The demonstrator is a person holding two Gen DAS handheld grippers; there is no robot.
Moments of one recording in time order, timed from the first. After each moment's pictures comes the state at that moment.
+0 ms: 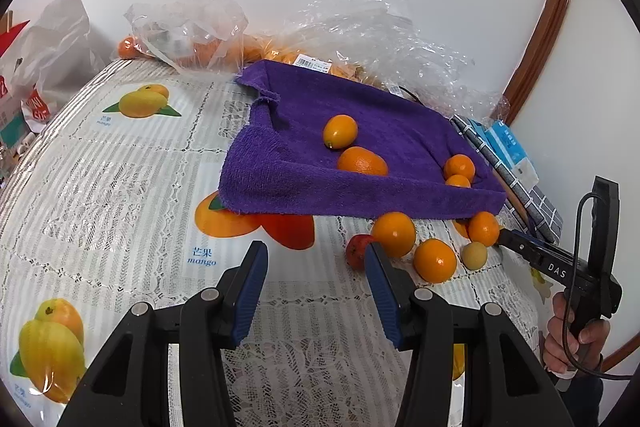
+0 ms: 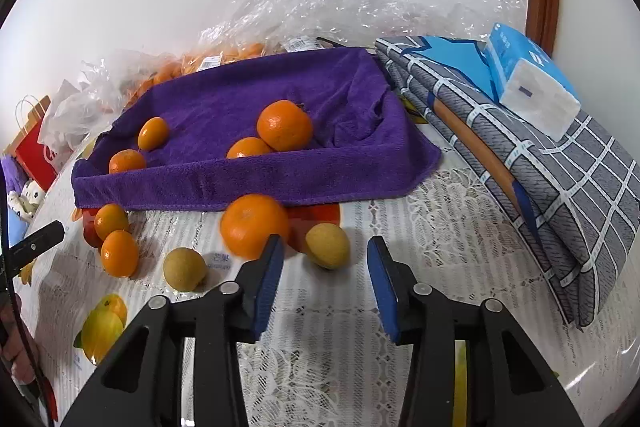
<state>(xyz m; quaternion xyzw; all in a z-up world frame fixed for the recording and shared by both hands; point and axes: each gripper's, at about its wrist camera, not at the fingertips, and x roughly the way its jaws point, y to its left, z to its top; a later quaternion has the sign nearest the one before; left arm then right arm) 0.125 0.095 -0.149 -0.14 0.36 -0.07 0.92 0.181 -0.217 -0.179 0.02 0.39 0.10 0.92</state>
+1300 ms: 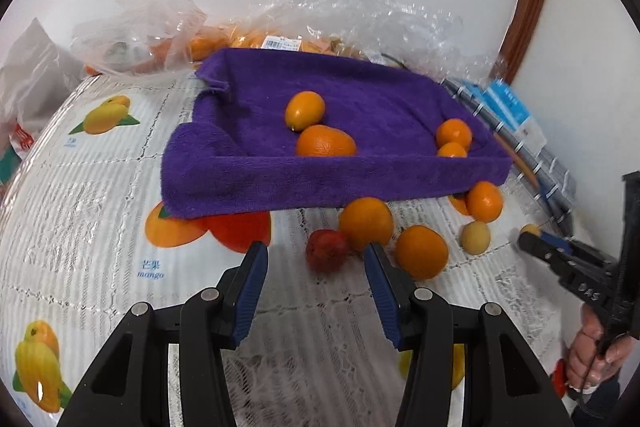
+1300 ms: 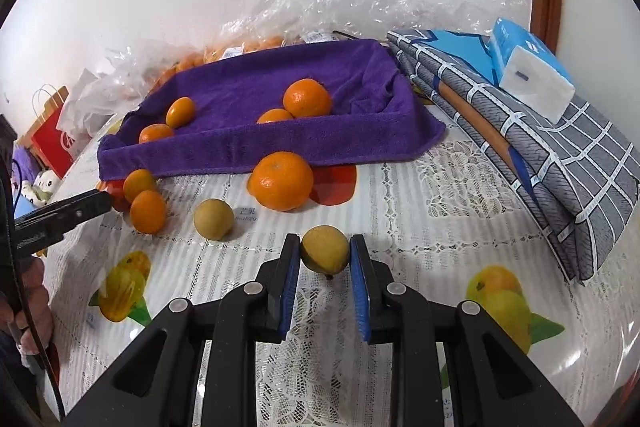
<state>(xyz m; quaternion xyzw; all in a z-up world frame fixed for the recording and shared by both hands) 0.147 0.050 -0.153 -0.06 0.40 -0.07 0.91 0.145 -0.220 -0.182 0.02 0.39 0.13 0.91</state>
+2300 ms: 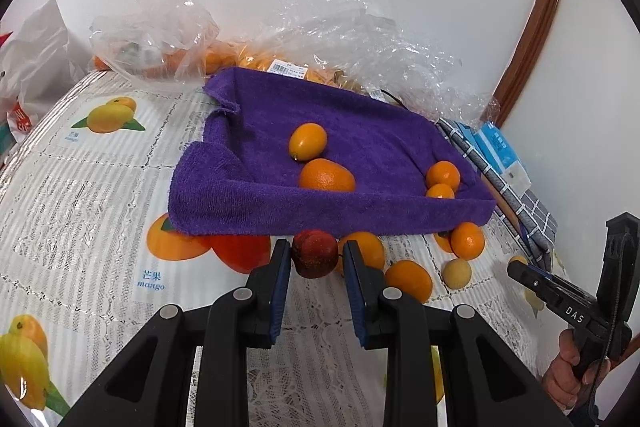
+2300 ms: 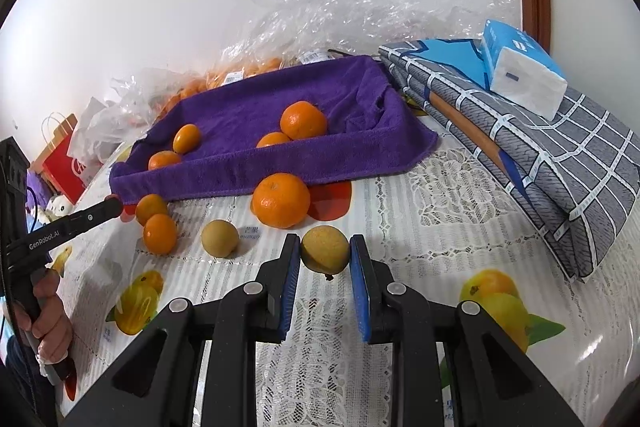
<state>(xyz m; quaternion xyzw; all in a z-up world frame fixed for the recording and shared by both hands) 0.138 0.070 -0.145 -0.14 0.34 -0.09 0.92 0.139 -0.233 -0.175 0.06 0.36 0.14 0.92</state>
